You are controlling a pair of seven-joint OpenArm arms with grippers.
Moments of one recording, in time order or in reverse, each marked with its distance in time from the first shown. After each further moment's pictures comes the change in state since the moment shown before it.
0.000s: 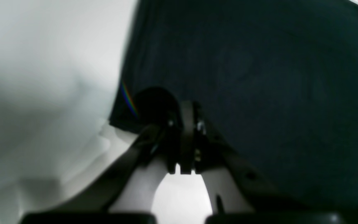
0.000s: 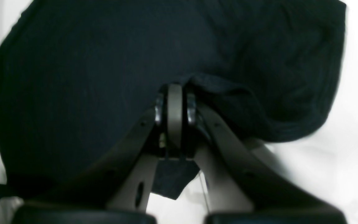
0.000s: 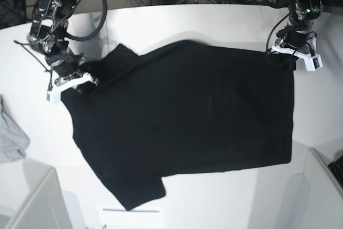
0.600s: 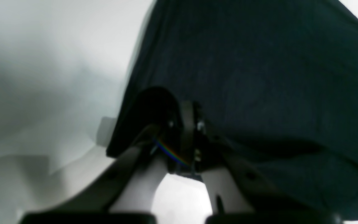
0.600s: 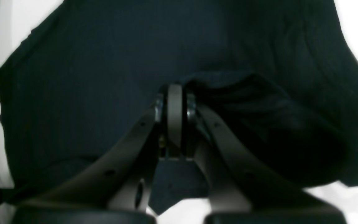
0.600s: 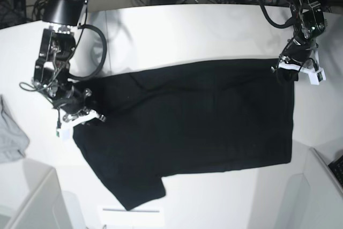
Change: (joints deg) left arm -8.9 0.1 -1.3 -7.0 0.2 0.2 2.8; right arm 17.1 3.3 -6.2 -17.4 0.0 -0.1 0.5
